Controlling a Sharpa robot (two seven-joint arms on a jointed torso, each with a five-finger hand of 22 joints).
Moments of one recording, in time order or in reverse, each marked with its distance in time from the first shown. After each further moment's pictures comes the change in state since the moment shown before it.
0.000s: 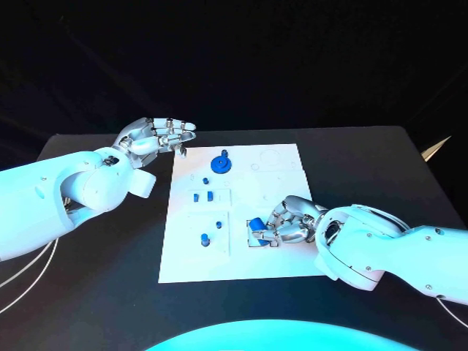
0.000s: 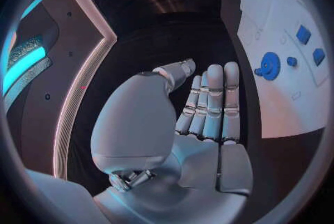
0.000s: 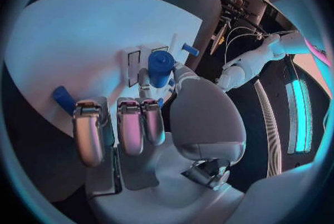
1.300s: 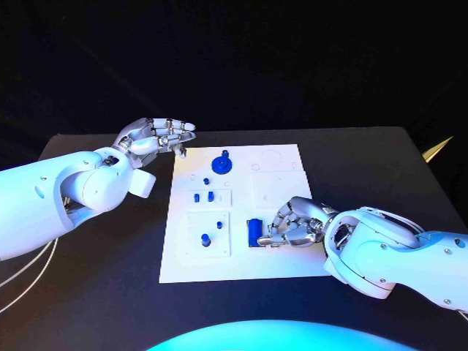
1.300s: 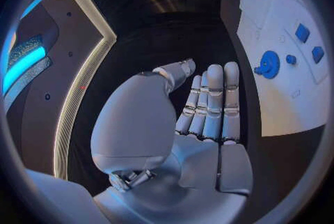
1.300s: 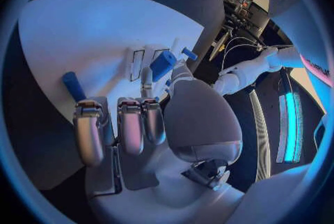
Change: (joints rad) left arm 0.000 -0.006 0.000 0.000 0.001 0.000 0.000; left_hand 0.000 0.000 0.000 0.000 0.000 -0.004 0.004 0.006 -0.001 0.000 0.000 0.000 -0.001 -0.004 0.004 0.000 -0.001 0.000 0.000 0.000 -0.005 -0.001; right arm -0.002 -0.056 -0.001 0.056 -0.122 0.019 -0.001; right_hand 0.048 0.013 -0.207 -0.007 -0.154 -0.002 -0.019 0.020 0.041 0.002 -0.002 -0.015 0.000 0.000 0.000 0.000 0.000 0.000 0.002 -0.001 0.000 0.000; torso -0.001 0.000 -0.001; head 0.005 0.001
